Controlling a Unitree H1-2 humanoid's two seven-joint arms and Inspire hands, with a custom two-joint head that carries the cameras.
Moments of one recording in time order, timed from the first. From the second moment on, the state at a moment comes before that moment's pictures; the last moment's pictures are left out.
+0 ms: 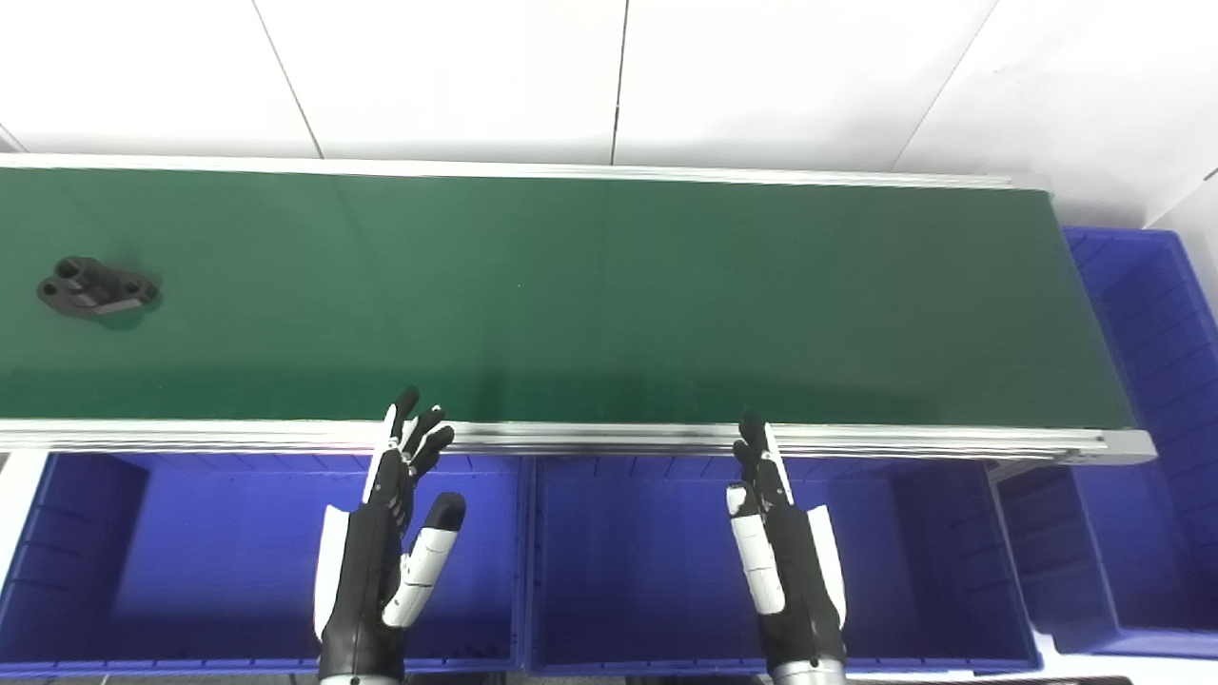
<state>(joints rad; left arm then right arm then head) 0.68 -0.05 -0.29 -0.40 0.26 -0.15 0.07 0.66 0.00 0.44 -0.36 -0.22 0.00 -0.30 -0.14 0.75</state>
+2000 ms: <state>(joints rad) 0.63 -0.08 -0.28 -0.15 0.28 -0.36 0.14 0.63 0.04 0.36 -0.17 -0.16 -0.17 -0.26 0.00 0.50</state>
